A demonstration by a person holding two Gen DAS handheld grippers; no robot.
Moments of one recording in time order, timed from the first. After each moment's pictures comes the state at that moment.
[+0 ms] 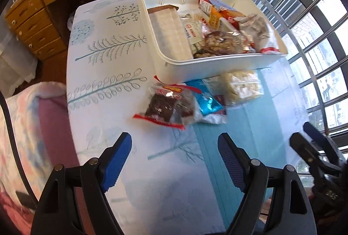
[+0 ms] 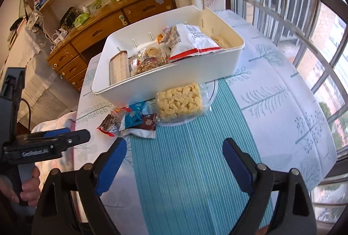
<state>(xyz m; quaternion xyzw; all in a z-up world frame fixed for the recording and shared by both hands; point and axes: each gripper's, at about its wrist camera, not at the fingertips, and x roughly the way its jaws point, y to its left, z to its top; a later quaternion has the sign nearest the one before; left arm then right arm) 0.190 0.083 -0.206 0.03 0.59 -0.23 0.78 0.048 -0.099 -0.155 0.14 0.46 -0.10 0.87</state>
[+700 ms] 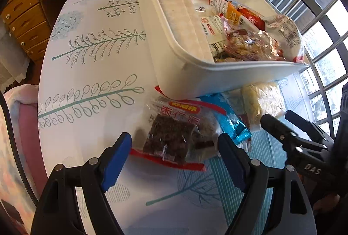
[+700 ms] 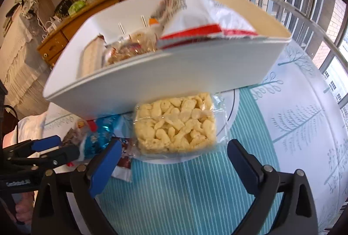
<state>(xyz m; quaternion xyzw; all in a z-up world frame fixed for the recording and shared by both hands) 0.231 0.070 -0.275 0.00 0.57 -0.23 0.79 0.133 -0.117 -0.240 0.10 0.48 -0.10 0.86</state>
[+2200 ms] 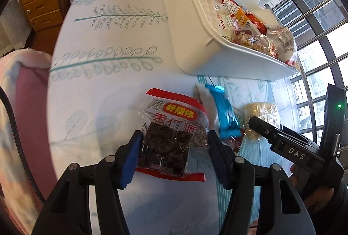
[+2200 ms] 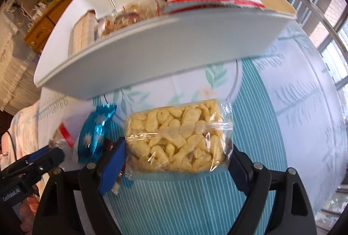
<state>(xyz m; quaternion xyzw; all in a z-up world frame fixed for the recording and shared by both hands) 0.188 0.135 -0.265 -0.08 0.60 -0.22 0.76 0.122 -0.104 -0.238 0.13 0.57 -0.13 0.80</state>
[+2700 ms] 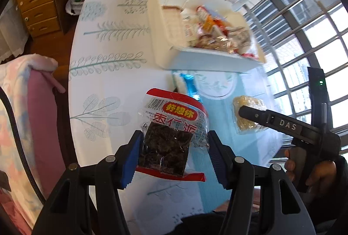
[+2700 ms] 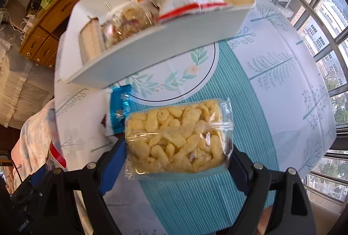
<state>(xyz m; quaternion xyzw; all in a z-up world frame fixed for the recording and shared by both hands) 0.145 0.149 -0.175 -0.08 0.59 -0.26 0.76 0.085 -0.091 -0.171 0.18 0.59 -0.14 0.77</state>
